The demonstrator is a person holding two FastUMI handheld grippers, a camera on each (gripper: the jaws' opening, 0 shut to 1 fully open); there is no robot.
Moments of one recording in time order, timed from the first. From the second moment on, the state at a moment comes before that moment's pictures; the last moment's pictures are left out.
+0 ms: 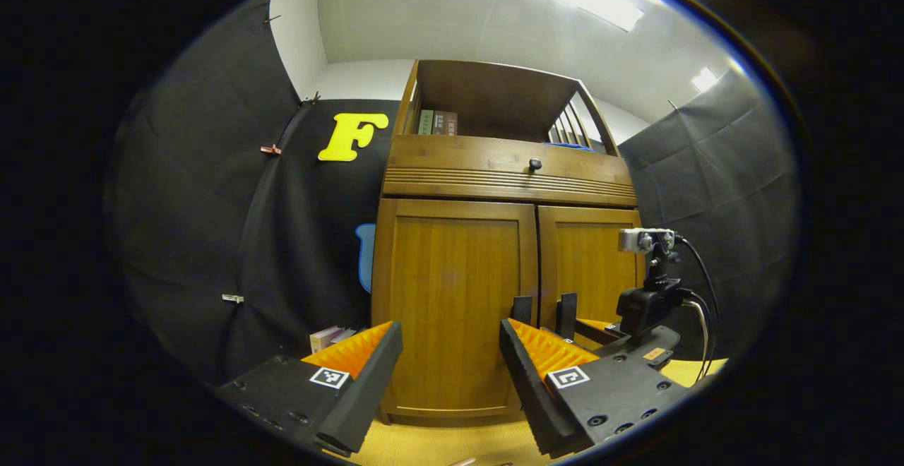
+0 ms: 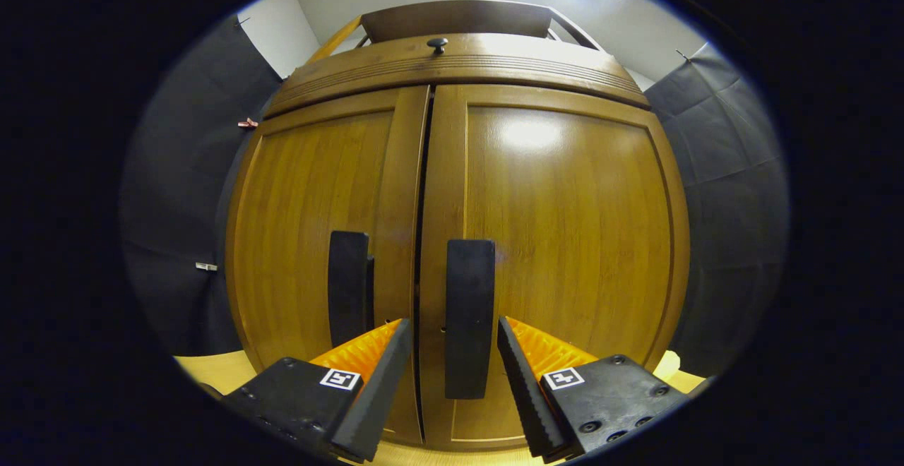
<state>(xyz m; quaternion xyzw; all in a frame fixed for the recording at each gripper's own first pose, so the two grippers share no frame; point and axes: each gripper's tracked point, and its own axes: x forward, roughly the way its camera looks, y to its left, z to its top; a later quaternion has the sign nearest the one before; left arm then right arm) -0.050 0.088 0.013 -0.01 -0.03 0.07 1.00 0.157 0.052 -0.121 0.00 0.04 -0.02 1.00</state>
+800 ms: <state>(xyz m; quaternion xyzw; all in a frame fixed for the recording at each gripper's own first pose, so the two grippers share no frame) -0.059 0.097 0.013 -0.02 -0.02 0.08 1.00 0.115 0.046 -0.111 0.01 0.04 0.04 1.00</state>
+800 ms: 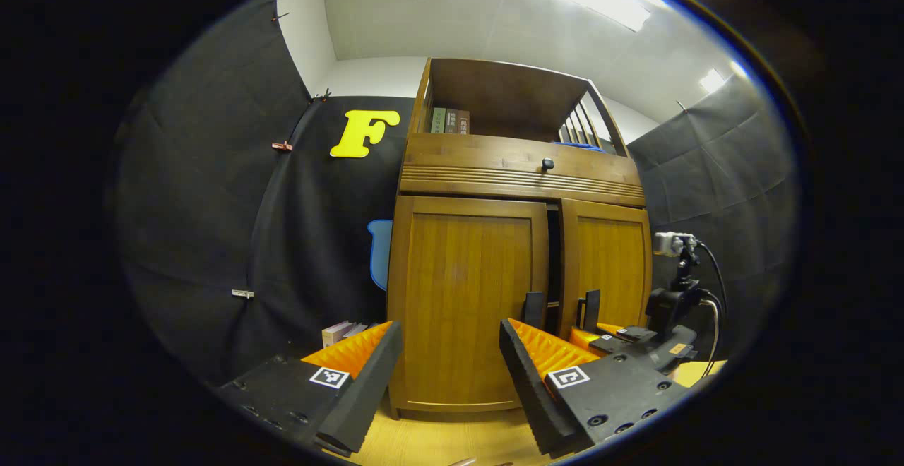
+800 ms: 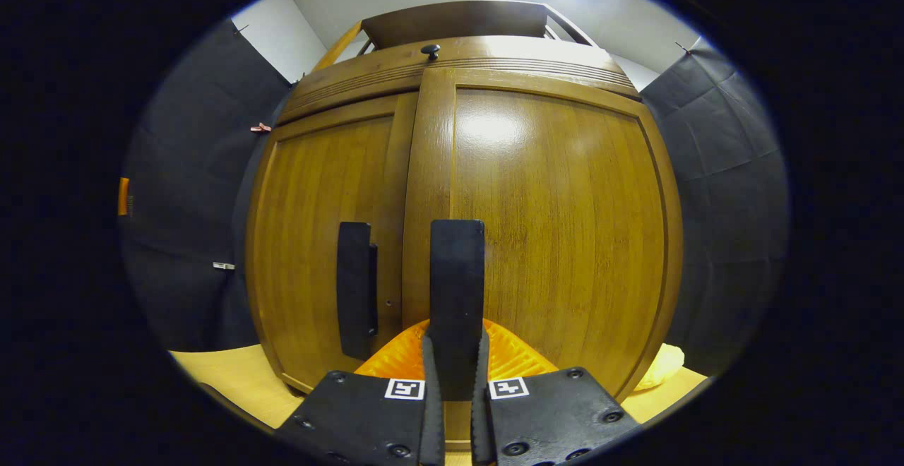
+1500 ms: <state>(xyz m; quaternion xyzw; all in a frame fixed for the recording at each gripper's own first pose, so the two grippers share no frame) -0.048 0.046 0.002 -0.03 -0.01 0.05 1.00 0.014 -0.001 -0.081 0.00 0.06 0.08 1.00</state>
